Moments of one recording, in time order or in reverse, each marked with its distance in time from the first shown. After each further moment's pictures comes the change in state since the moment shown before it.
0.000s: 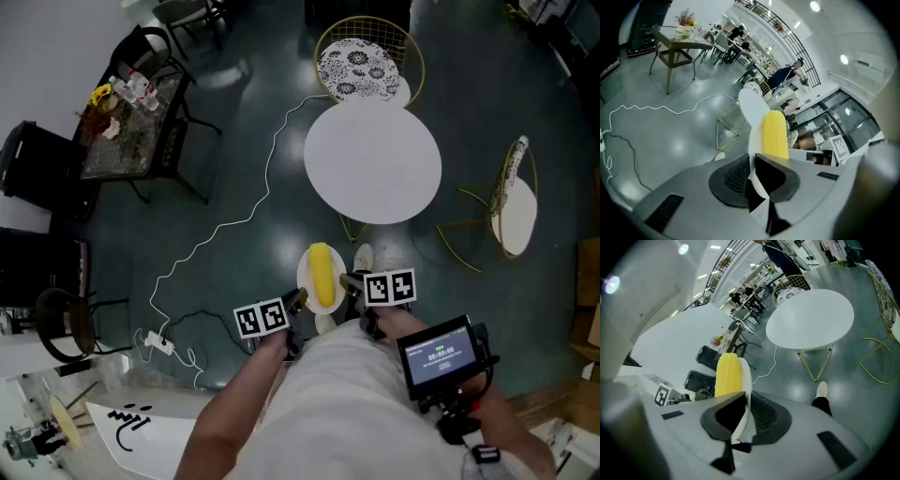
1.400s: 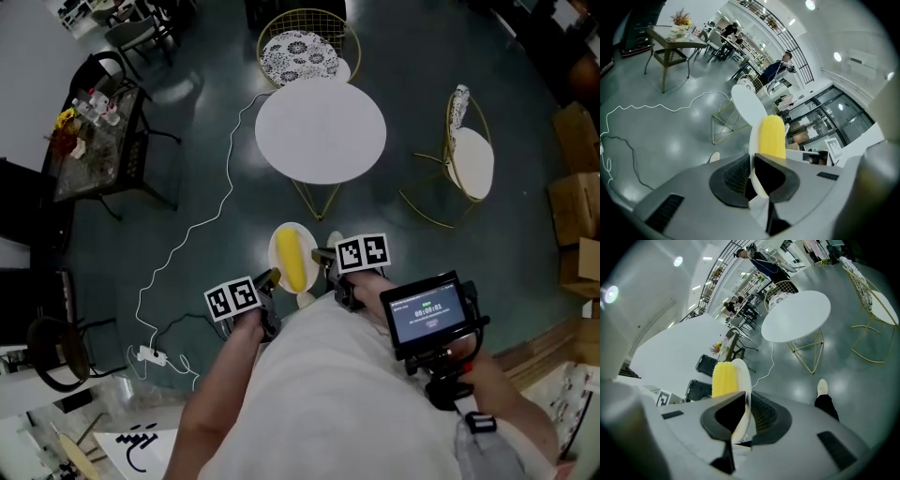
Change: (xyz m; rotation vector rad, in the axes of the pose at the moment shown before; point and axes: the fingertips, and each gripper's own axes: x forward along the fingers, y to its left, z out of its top) left arm -0.055 -0.015 -0.056 0.046 0.056 -0.059; right arm -0.038 0.029 -0.070 0.115 -0.091 -0.009
